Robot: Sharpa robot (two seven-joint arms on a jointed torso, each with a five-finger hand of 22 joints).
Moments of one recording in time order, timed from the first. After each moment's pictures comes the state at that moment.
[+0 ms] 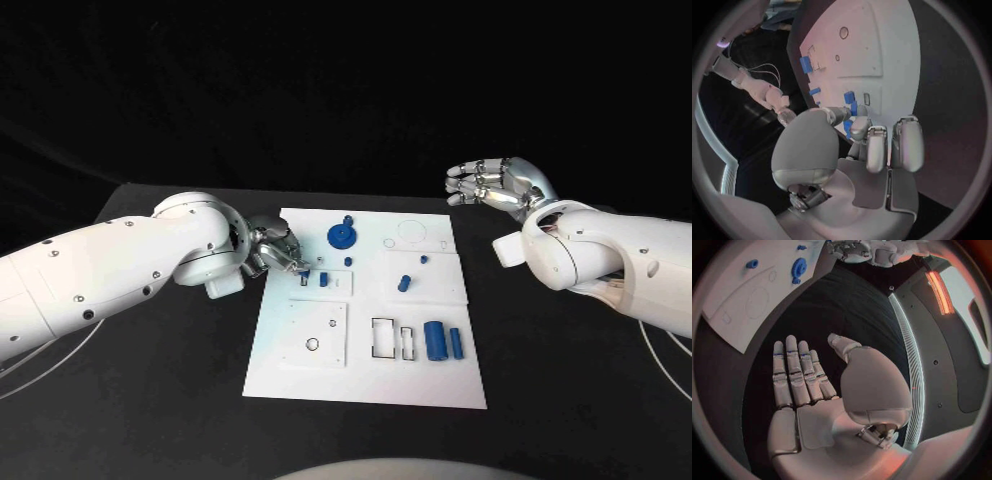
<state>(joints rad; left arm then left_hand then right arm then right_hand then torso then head) 1.28 -0.76 0.00 1.47 -1.00 0.18 -0.47 1.22 -0.17 0.74 0.27 0.22 0.74 0.08 0.91 0.62 1.26 -0.01 1.32 0.98 1.47 -0.07 1.57 1.31 0.07 1.47 0.04 1.43 1.29 1.30 -0.94 -0.14 1.45 -0.34 -0.49 0.31 1.19 -0.15 0.46 0.07 0.19 0.77 0.20 0.15 0.51 0.93 0.19 0.36 0.10 1.02 0.14 0.21 0.32 0.17 0.85 0.26 0.08 0.26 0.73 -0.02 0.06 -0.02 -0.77</state>
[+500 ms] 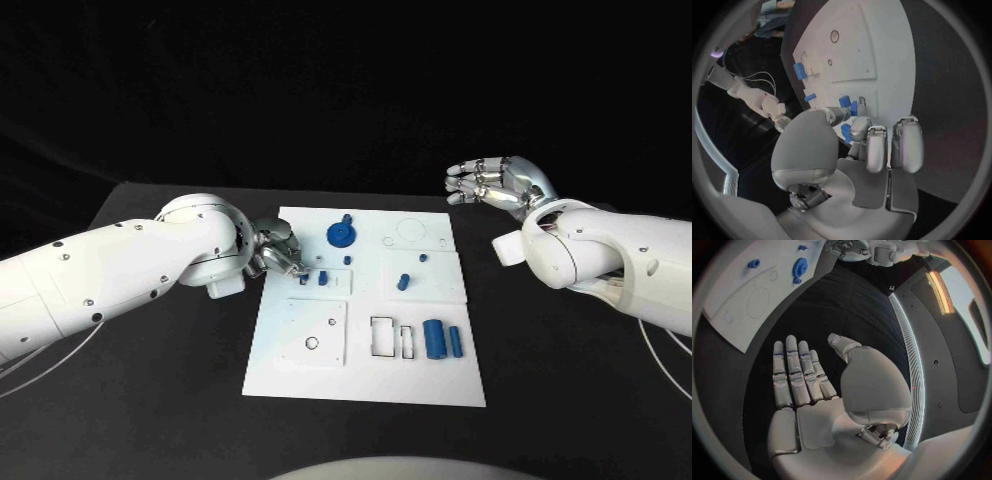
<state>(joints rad) 1.27 -0.74 -0.01 1.46 -1.06 0.20 -0.49 1.22 -0.18 0.75 0.28 0.22 0.74 0.08 0.91 0.62 1.27 -0.01 1.32 0.99 1.47 -0.07 1.57 1.31 0.07 1.47 0.04 1.43 1.30 1.30 -0.94 -0.14 1.45 -0.34 -0.49 0.31 1.19 -0.15 0.46 0.07 0.19 0.77 0.20 0.15 0.51 0.93 0.19 0.36 0.10 1.02 0.14 0.21 0.32 0.17 0.85 0.26 0.08 0.26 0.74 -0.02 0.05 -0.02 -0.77</state>
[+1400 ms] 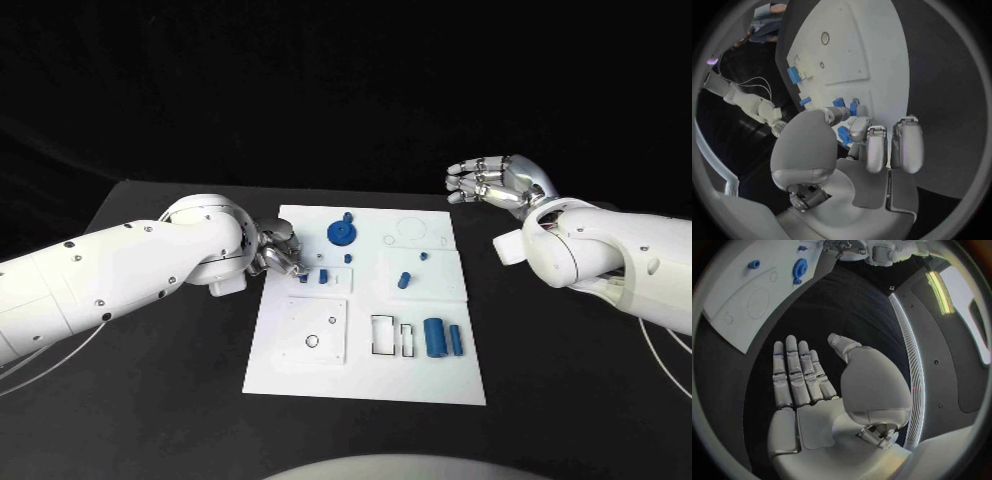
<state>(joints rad) 1.27 -0.72 -0.01 1.44 -1.12 0.21 -0.49 1.21 -0.19 0.75 0.28 0.24 0.75 0.08 0.92 0.63 1.28 -0.01 1.33 1.00 1.47 -0.07 1.57 1.31 0.07 1.47 0.03 1.43 1.31 1.29 -0.94 -0.14 1.45 -0.34 -0.49 0.31 1.19 -0.15 0.46 0.07 0.19 0.77 0.20 0.15 0.51 0.93 0.19 0.36 0.10 1.02 0.14 0.21 0.31 0.17 0.85 0.26 0.08 0.26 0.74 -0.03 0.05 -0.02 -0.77</state>
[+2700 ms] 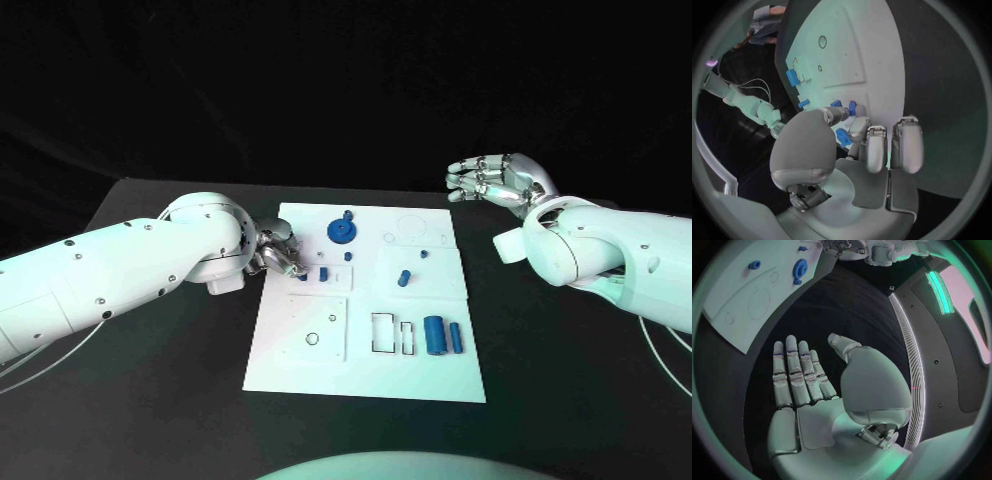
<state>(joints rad) 1.26 -0.72 -0.01 1.43 -1.13 0.24 -0.49 1.19 -0.20 0.75 0.28 0.25 0.76 0.06 0.92 0.63 1.29 -0.02 1.33 1.01 1.47 -0.07 1.57 1.31 0.07 1.47 0.03 1.43 1.31 1.29 -0.94 -0.14 1.45 -0.33 -0.48 0.31 1.19 -0.15 0.46 0.07 0.19 0.77 0.20 0.15 0.51 0.93 0.19 0.36 0.10 1.02 0.14 0.21 0.31 0.17 0.85 0.26 0.08 0.26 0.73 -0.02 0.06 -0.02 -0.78</state>
